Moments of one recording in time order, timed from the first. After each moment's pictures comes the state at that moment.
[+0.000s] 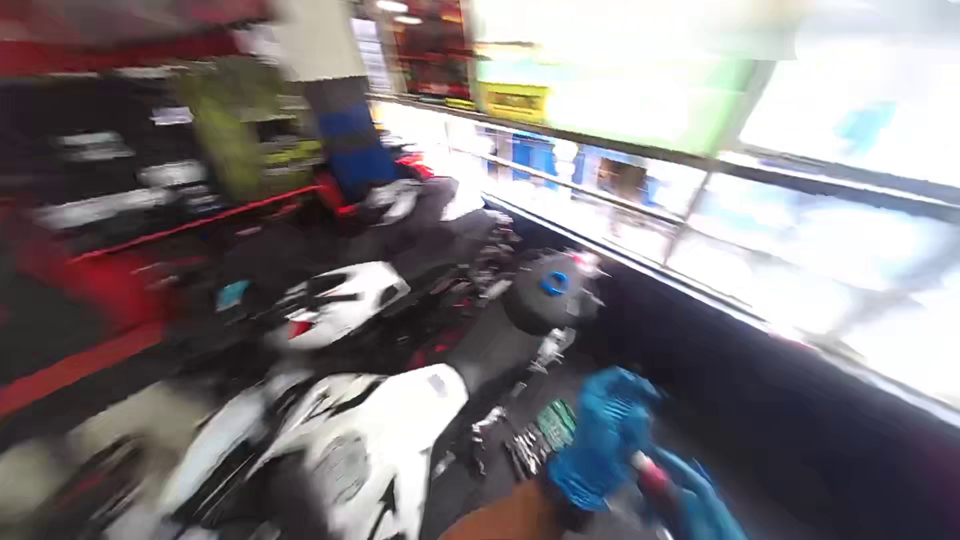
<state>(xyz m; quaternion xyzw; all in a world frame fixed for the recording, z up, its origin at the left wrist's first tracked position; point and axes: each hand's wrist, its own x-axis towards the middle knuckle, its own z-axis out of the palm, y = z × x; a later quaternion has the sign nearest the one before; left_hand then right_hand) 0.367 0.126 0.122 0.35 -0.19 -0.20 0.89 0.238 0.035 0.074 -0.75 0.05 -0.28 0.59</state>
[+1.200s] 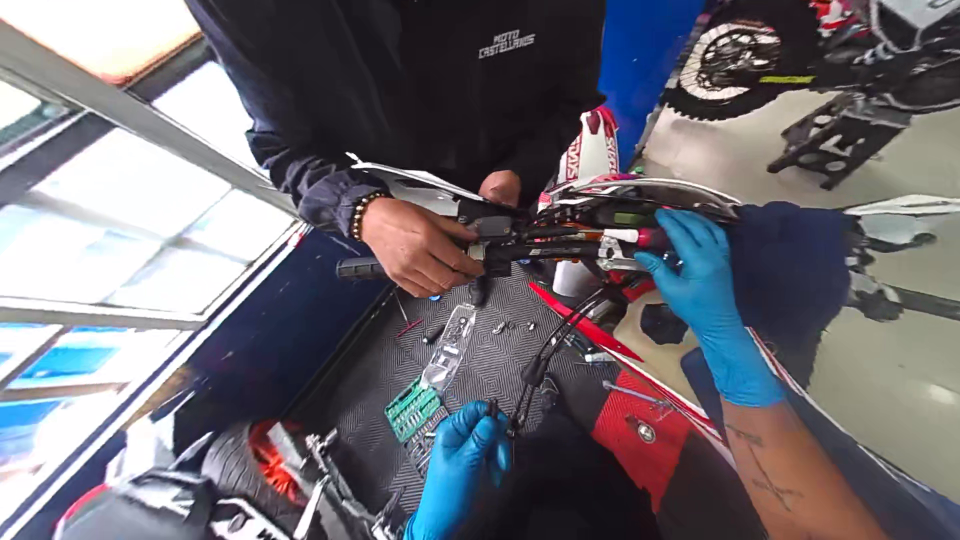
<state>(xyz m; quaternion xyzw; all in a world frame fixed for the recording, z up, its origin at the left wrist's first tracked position) 0.097 -0.020 0.039 0.41 -0.44 -0.70 0.38 -0.300 -0.113 0.017 -0.63 0.67 -0.39 -0.03</state>
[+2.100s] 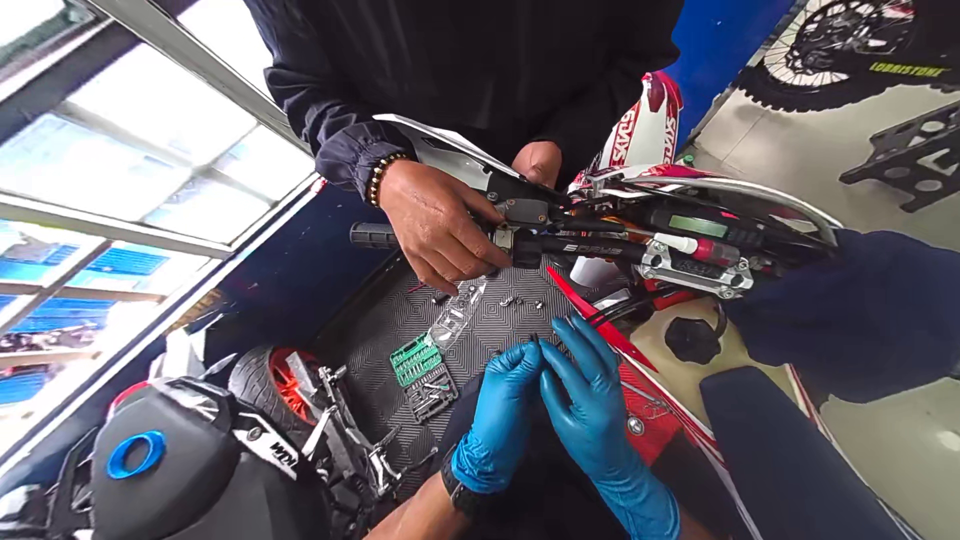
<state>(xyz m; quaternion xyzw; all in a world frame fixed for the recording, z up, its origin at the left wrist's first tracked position) 0.016 -0.064 0.035 0.48 -0.22 -0.73 0.42 -0.104 -0.041 0.001 -0.64 0.57 -0.51 0.12</state>
